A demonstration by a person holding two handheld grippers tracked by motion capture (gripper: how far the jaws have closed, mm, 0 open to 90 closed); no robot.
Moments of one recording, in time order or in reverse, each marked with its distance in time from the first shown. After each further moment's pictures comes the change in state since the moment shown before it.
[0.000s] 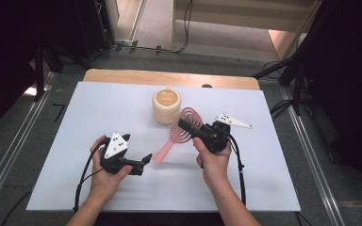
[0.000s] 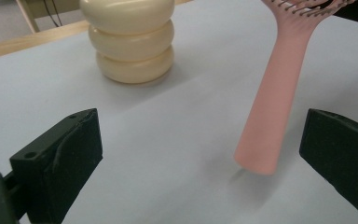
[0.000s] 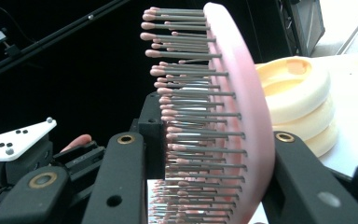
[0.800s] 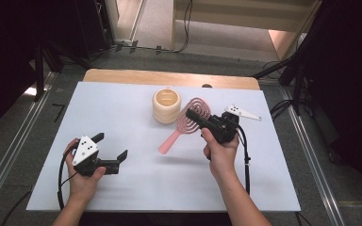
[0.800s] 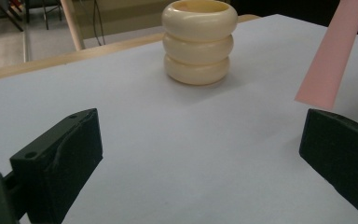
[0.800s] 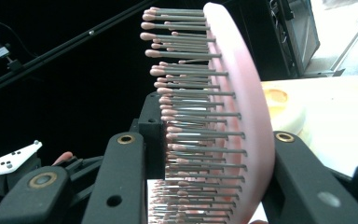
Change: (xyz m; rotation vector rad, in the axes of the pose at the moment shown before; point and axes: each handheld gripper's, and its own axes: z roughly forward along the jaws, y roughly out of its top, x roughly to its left) left arm 0.044 -0.029 -0.040 -0.109 0.118 -0.042; right arm -0.014 0.025 -0.009 -0.042 0.003 -0.006
